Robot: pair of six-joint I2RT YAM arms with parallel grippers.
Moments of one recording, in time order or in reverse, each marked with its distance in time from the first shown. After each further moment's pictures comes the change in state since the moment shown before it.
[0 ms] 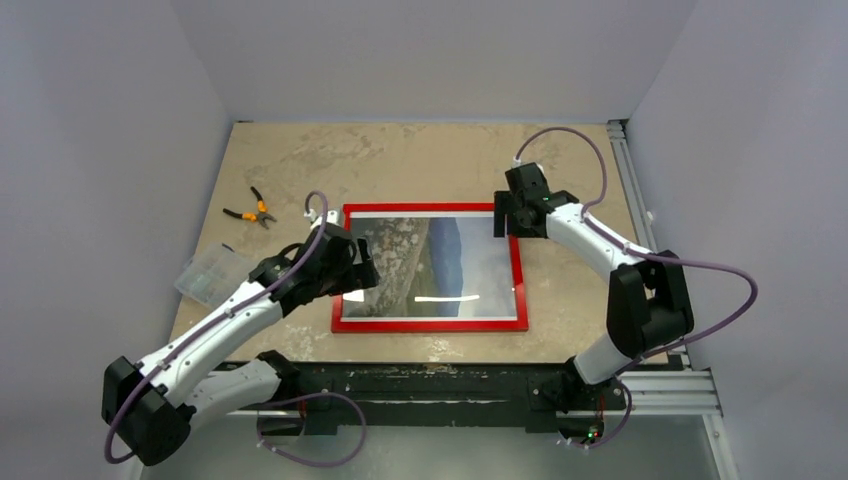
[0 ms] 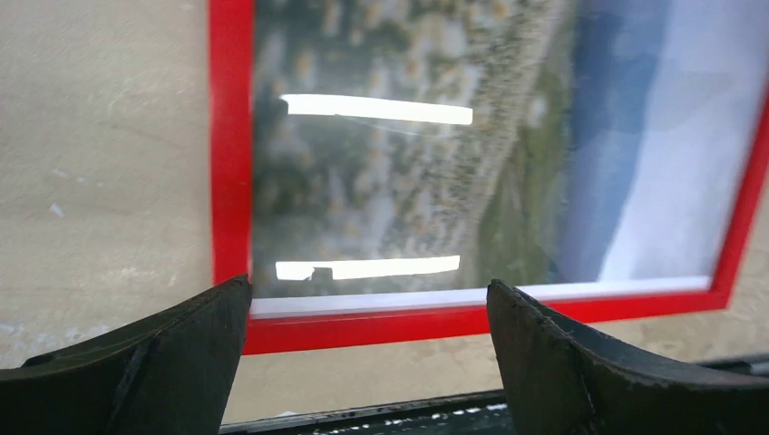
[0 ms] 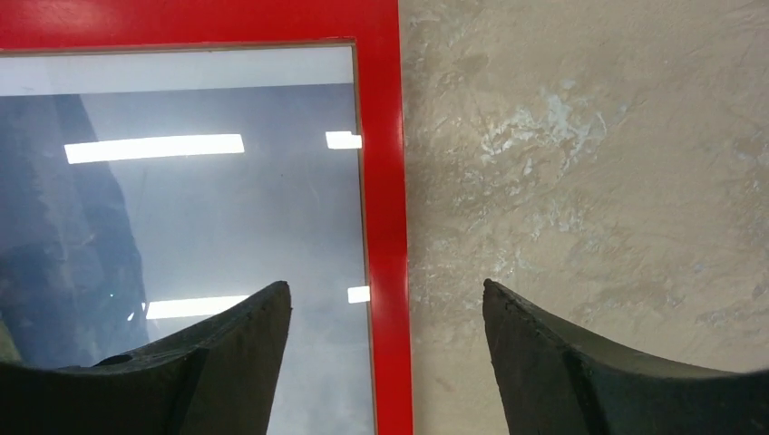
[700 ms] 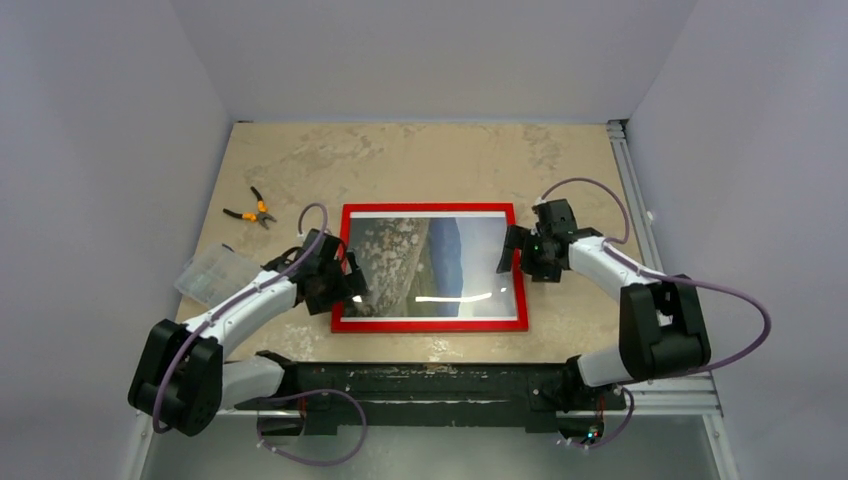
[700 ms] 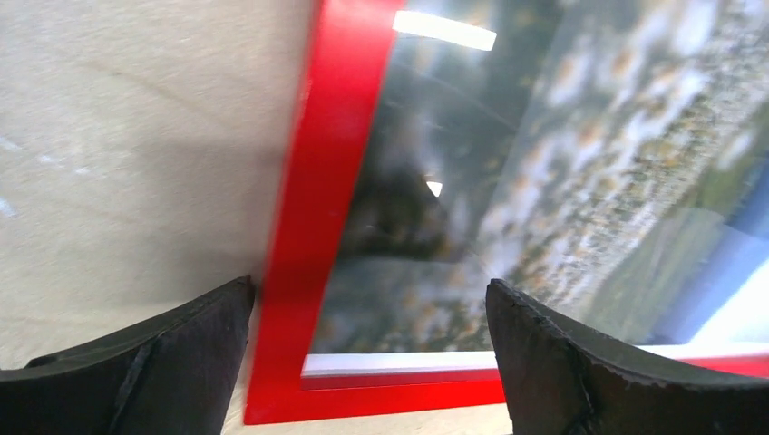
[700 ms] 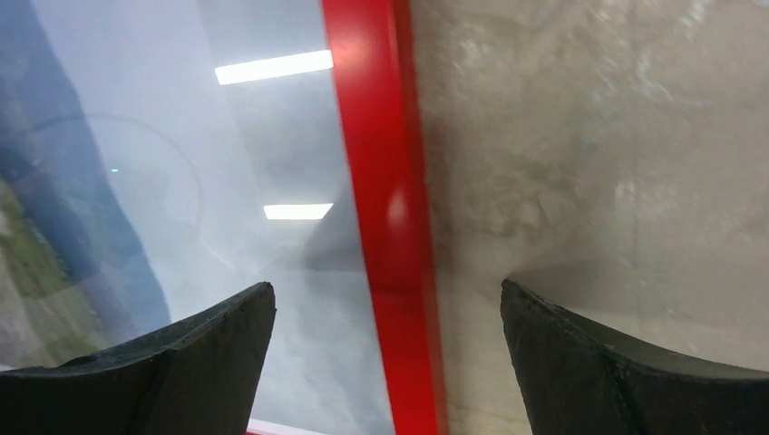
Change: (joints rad) left arm 0.269 0.223 -0.218 0.145 0.187 -0.012; right arm -0.156 -0.166 -0.348 0.076 -0.394 0.100
